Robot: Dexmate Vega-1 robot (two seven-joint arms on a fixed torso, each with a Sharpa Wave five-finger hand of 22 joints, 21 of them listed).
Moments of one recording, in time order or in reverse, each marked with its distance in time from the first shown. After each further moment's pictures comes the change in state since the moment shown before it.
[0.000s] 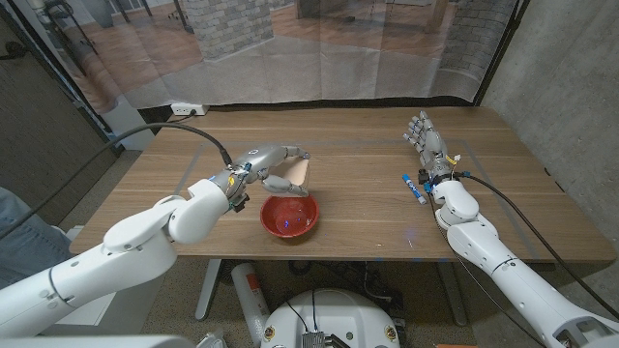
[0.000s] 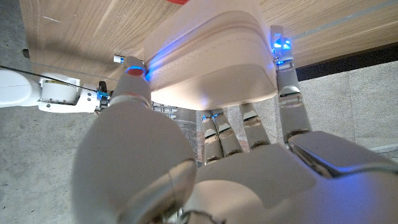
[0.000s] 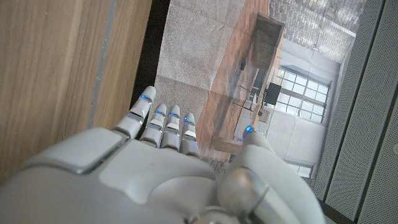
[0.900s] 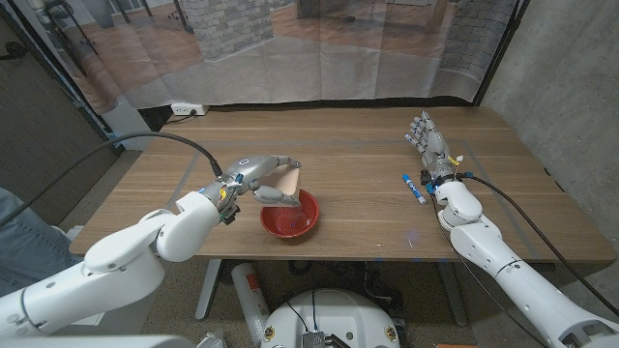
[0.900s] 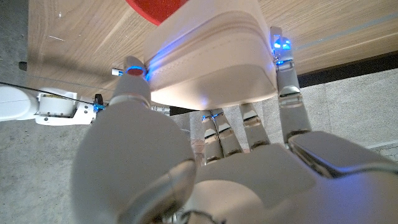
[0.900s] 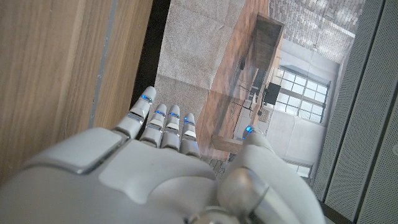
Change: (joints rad) left arm 0.167 0.035 -0.103 -0.069 0.022 0.078 0.019; left_hand 0.000 0.000 0.000 0.000 -0.003 0.005 -0.005 -0.001 -0.001 0.009 0.002 -0.006 0.008 0.002 -0.001 -0.002 0.004 0.000 0.000 0.014 0.000; right arm -0.019 -0.017 0.009 -0.024 0.006 -0.006 0.000; right_hand 0.000 0.000 0.000 0.000 0.000 0.000 0.000 0.000 0.000 0.000 0.000 0.000 0.000 0.000 0.000 0.000 0.000 0.003 -0.003 -0.008 0.000
